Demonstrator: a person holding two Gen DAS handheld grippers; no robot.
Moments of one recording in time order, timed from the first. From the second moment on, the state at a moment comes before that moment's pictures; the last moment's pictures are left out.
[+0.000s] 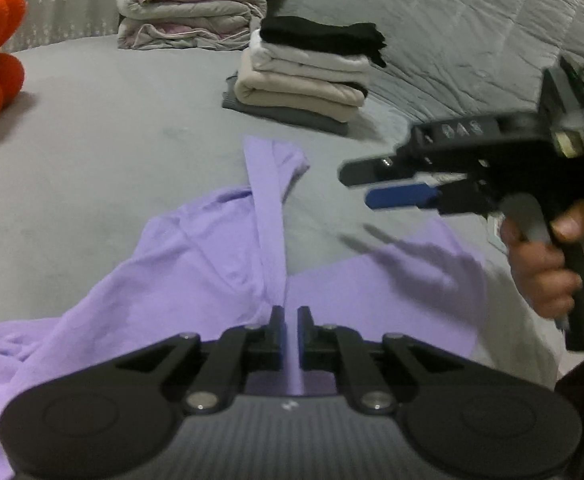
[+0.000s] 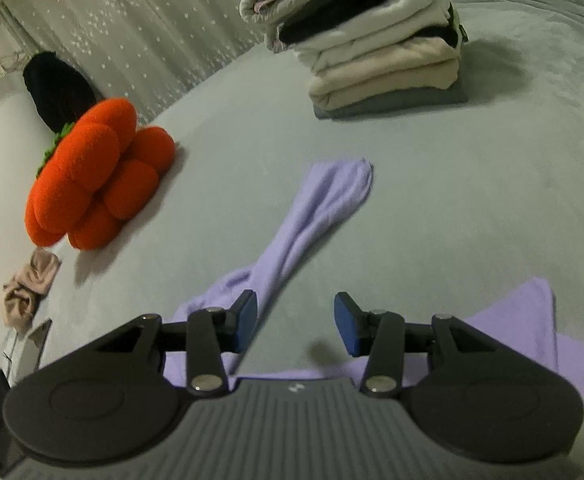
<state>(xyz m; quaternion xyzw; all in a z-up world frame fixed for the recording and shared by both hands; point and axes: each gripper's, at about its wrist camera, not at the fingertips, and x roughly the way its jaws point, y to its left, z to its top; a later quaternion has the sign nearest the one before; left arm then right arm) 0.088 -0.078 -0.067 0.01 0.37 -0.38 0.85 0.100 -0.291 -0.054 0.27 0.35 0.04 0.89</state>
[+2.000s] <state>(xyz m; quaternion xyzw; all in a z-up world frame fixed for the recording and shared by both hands) 0.034 -0.032 -0.021 -0.04 0.24 -0.38 0.89 0.076 -0.275 0.015 0.26 0.15 0.08 0.95</state>
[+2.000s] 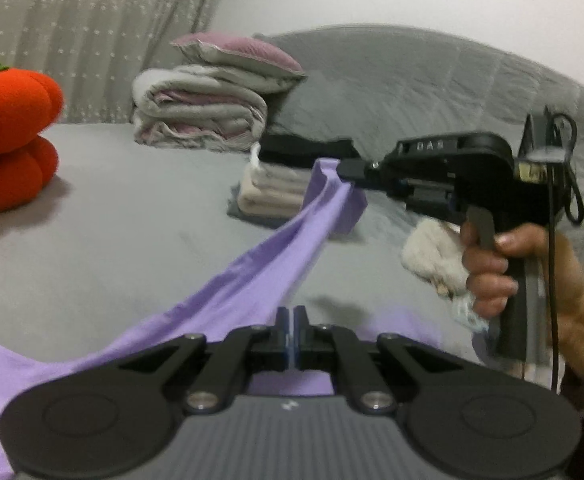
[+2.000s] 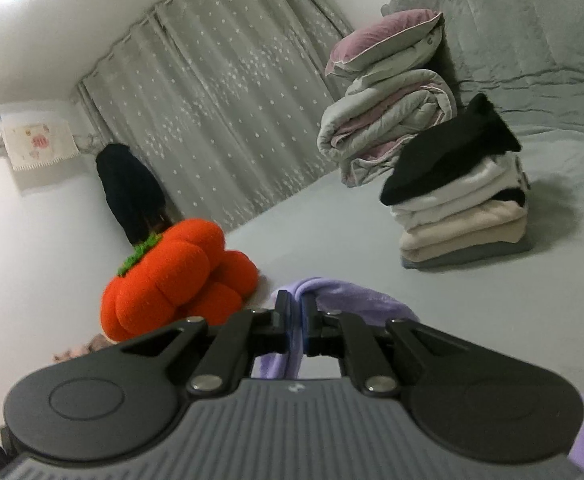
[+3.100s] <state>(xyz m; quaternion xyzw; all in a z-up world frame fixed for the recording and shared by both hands) 0.011 0.019 -0.056 0.19 0.22 -0.11 0.95 0.034 -0.266 0.047 0.21 0.13 0.09 0.96</state>
